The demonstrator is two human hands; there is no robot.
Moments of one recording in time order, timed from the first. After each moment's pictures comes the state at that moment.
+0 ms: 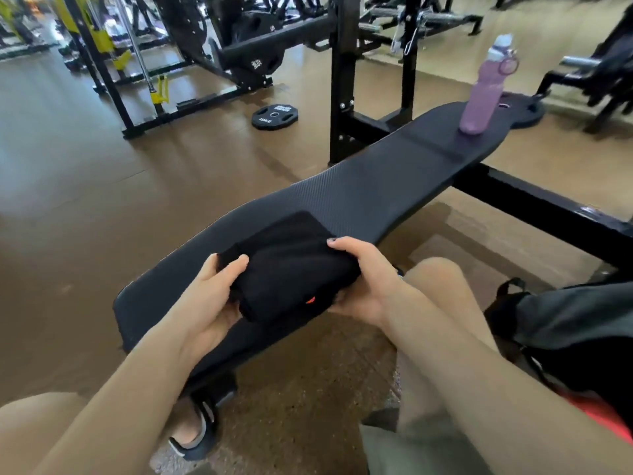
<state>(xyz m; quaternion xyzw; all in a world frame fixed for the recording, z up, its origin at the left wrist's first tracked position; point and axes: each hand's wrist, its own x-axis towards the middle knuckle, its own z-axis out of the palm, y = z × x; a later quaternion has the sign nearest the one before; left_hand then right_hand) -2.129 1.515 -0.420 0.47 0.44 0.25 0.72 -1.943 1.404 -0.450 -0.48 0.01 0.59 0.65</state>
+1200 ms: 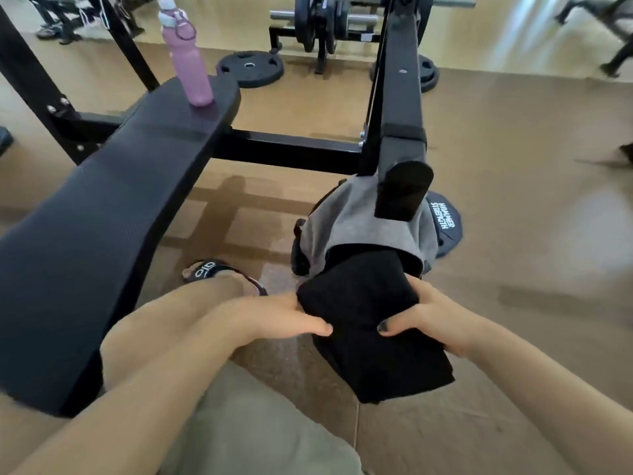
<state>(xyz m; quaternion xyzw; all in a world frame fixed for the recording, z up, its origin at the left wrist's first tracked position) -1.885 1.270 -0.453 0.82 0.07 -0.47 0.32 -1.871 1.023 -0.464 -0.74 0.02 0.39 0.55</state>
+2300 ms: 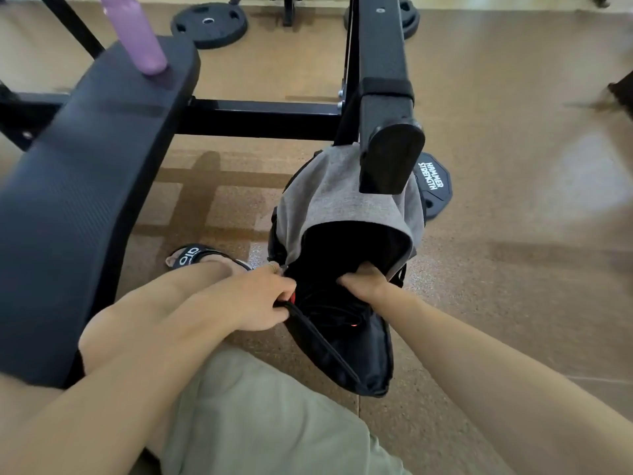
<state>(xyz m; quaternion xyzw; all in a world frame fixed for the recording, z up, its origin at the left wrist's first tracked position) -1.860 1.297 -0.505 0.93 -0.18 -0.32 0.06 -1.821 1.088 -0.600 -0.81 0.21 0.33 0.44</state>
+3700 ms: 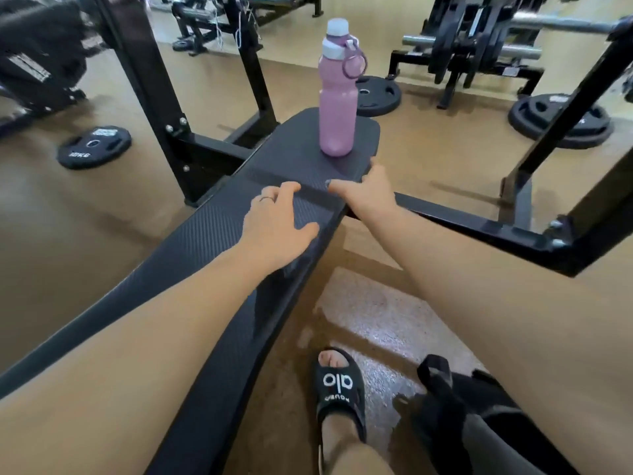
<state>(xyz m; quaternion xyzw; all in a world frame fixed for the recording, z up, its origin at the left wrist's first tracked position) -1.606 1.584 -0.494 0.96 0.18 0.04 0.23 -1.476 1.463 -0.519 -0.80 -0.04 0.11 0.59</state>
